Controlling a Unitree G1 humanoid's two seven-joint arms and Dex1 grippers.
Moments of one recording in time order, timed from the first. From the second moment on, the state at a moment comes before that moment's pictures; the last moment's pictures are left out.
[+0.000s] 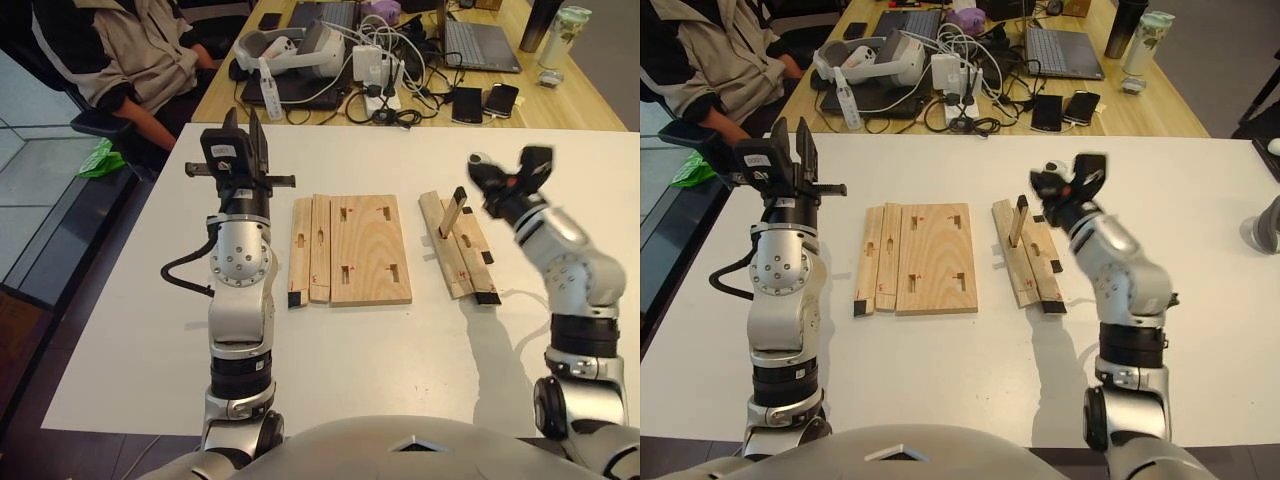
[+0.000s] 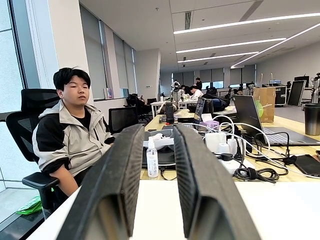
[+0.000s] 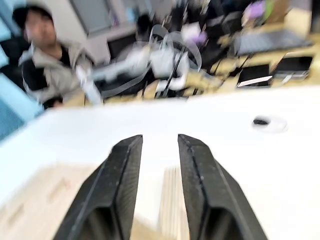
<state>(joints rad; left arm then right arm) -0.20 0.04 0.01 -0.42 0.13 0.29 0.11 -0.28 -0.33 -0.06 -0.10 0.52 0.67 0.21</state>
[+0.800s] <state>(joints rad) -0.20 0.03 -0.01 -0.41 0.13 0.29 0.11 -0.69 -0.23 0.06 0.53 0.22 0.69 0.20</state>
